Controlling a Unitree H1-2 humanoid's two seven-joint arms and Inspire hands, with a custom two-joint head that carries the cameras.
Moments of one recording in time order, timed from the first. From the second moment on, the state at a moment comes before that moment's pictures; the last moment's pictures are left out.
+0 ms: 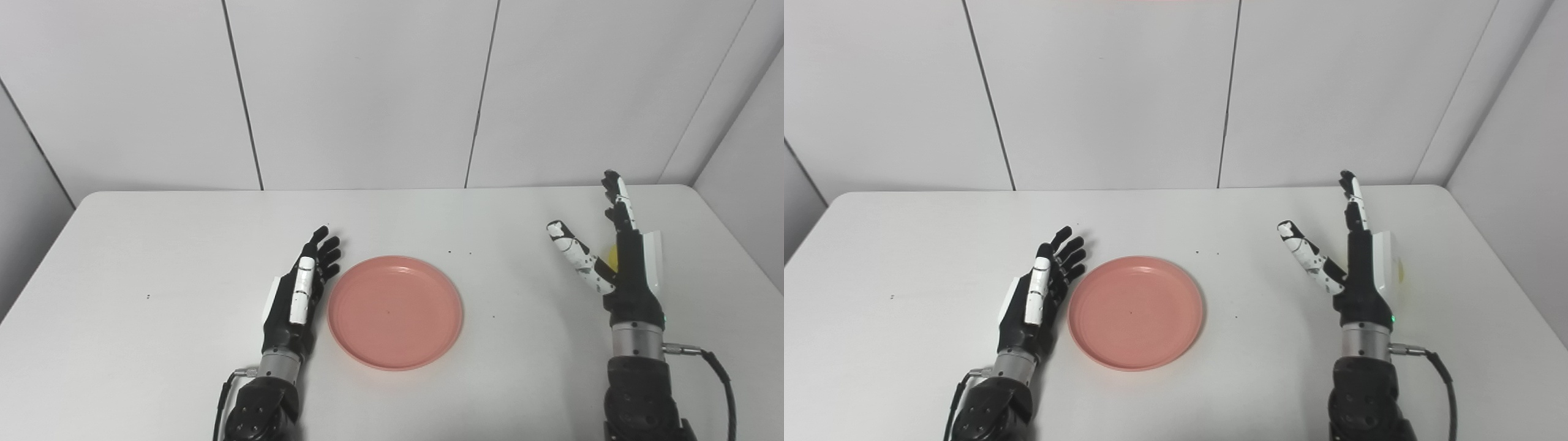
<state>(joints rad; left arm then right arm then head) -0.25 -0.09 -0.04 0.19 -0.09 -0.03 -0.05 -0.20 -0.15 -0.12 -0.17 -0.47 0.08 -0.20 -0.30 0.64</state>
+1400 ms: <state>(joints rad) -0.28 -0.08 0.02 0.22 -0.16 -0.05 -0.06 -0.33 -0.32 -0.12 0.04 -0.58 0.46 -0.10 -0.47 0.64</state>
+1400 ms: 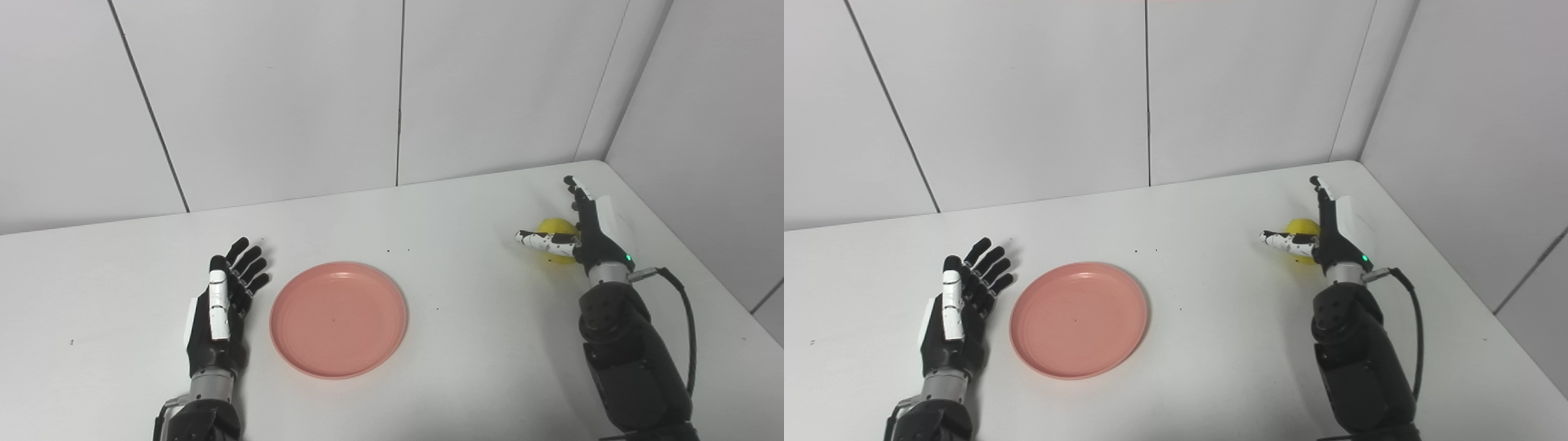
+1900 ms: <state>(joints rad) -0.28 -0.08 0.02 0.22 -0.18 -0.05 -0.07 -0.36 -0.33 -0.09 0.14 -0.55 0.46 -0.10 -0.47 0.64</state>
